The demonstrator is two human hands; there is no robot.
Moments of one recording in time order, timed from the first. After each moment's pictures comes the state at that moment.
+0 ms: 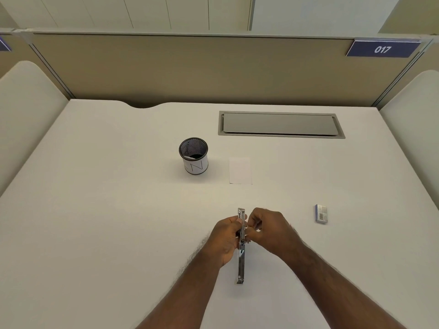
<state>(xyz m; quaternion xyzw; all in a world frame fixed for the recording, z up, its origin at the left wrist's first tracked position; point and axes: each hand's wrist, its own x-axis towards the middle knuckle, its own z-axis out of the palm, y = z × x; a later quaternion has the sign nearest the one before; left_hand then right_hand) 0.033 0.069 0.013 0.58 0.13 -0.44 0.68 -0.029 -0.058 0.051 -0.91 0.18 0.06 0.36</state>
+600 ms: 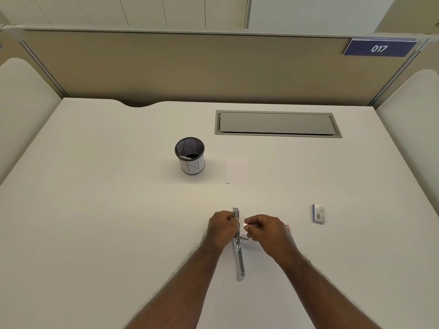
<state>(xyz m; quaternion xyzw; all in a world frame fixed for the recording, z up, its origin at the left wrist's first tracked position) 0.055 0.055 -0.003 0.85 -0.04 -0.30 0.43 -0.032 -0.059 0.016 -0.78 0.33 0.04 0.53</state>
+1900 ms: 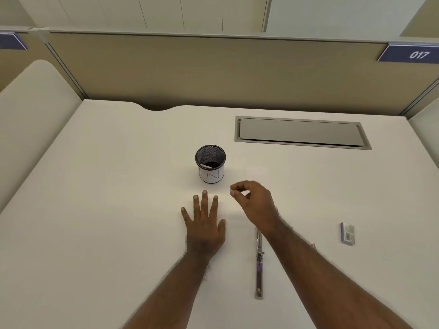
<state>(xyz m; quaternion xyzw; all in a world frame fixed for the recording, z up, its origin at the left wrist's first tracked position) 0.114 0.130 -0.055 0.97 -0.23 -0.04 0.08 0.094 -0.028 0.034 -0.84 0.23 -0.07 0.49</state>
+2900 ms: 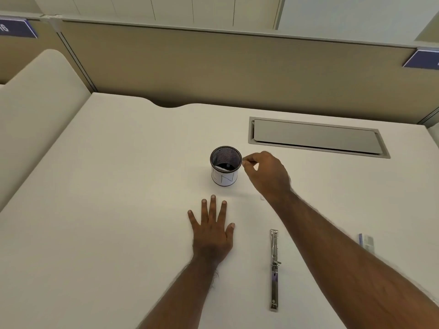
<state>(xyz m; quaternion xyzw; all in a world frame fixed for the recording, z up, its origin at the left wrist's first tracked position) 0.128 0.146 -0.073 0.97 -0.23 -0.05 0.10 0.178 -0.037 0.056 -0.93 0.22 -0.11 0.29</state>
